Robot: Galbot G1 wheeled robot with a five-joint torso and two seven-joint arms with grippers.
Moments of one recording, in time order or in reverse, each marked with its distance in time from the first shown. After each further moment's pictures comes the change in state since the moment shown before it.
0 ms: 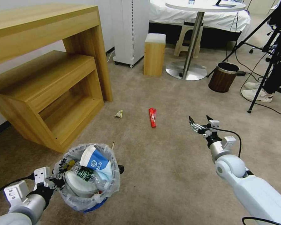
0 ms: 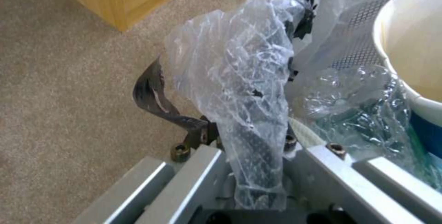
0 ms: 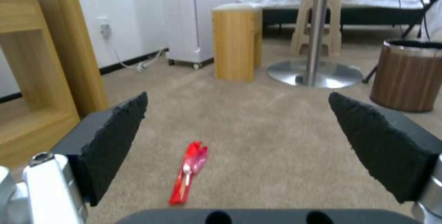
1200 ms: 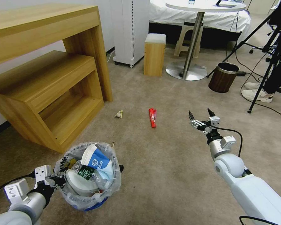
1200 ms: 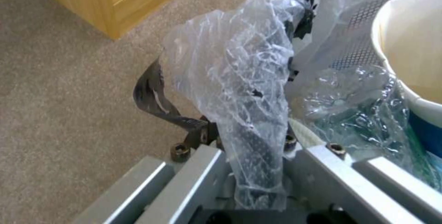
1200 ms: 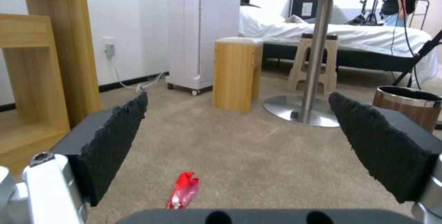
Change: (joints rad) left arm -0.010 0.012 0.004 -0.003 -0.016 0.001 -0.003; right arm -0.016 0.034 0.045 -0.001 -0.127 0.074 -0.028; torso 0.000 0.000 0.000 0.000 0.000
